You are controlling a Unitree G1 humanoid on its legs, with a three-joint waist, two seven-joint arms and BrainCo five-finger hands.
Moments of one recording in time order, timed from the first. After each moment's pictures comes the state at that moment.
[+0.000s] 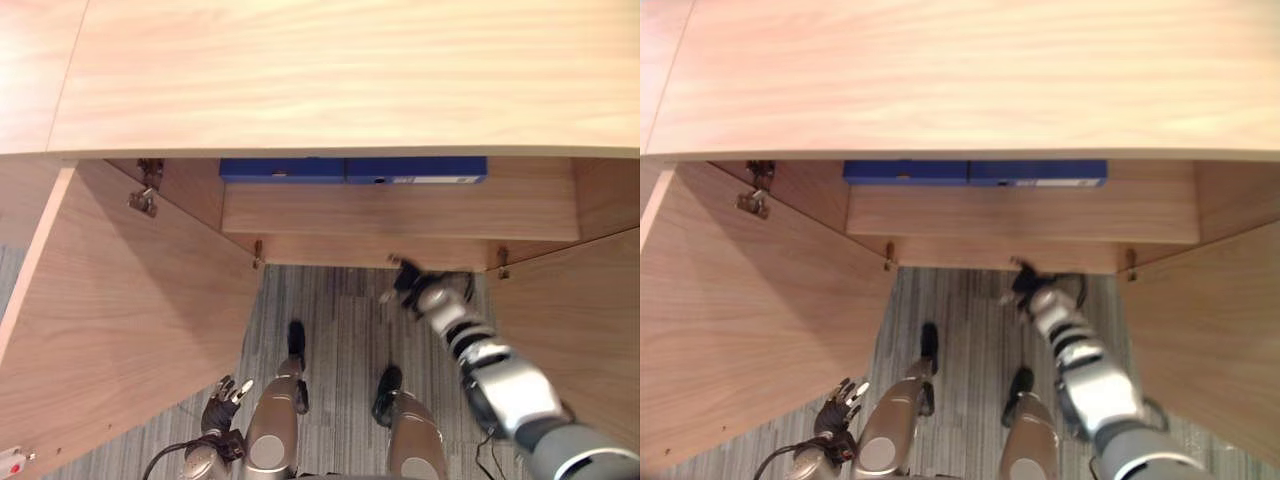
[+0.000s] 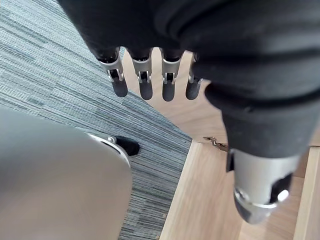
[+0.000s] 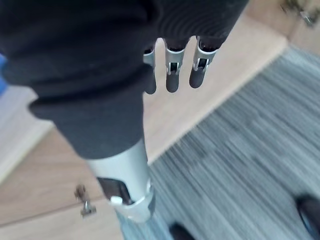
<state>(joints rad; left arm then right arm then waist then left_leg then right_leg) 0.18 0.04 0.14 0.67 -0.31 -0.13 -0.03 -0.65 -0.18 0.17 1.10 -0.41 0.09 0.05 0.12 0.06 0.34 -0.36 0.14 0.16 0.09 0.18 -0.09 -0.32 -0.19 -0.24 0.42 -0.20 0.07</state>
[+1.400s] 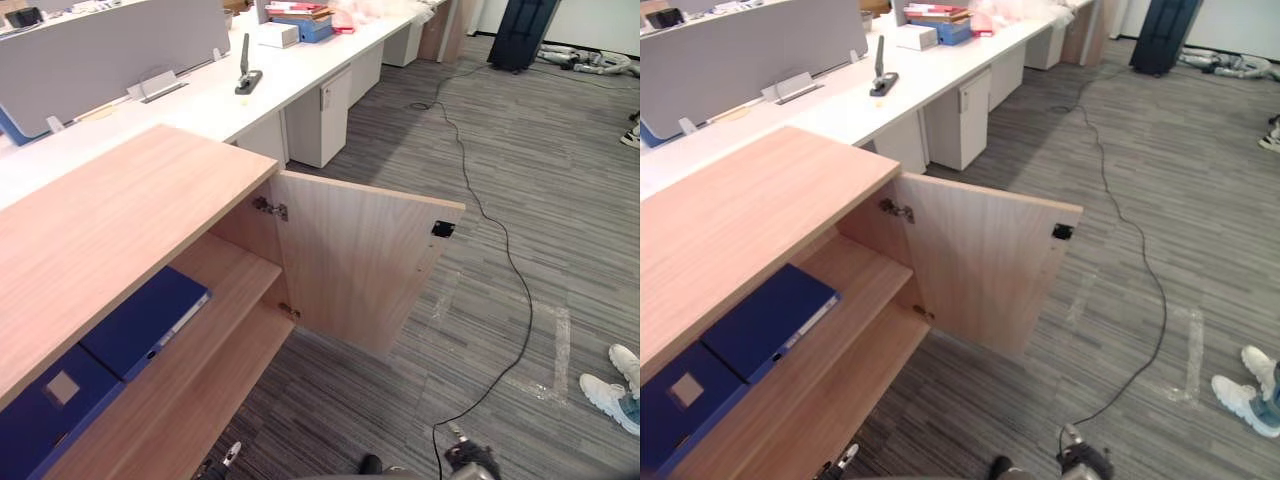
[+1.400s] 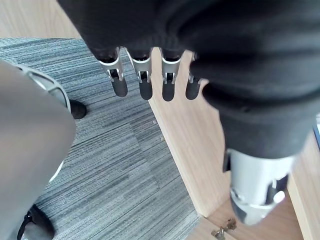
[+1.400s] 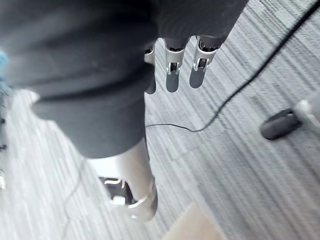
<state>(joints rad) 0.13 -0.06 0.47 1.05 -0.11 -0.10 0.11 0.04 0.02 -0.65 0.80 0.37 -0.03 -0.30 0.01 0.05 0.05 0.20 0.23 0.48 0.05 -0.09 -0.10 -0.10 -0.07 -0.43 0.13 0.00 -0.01</state>
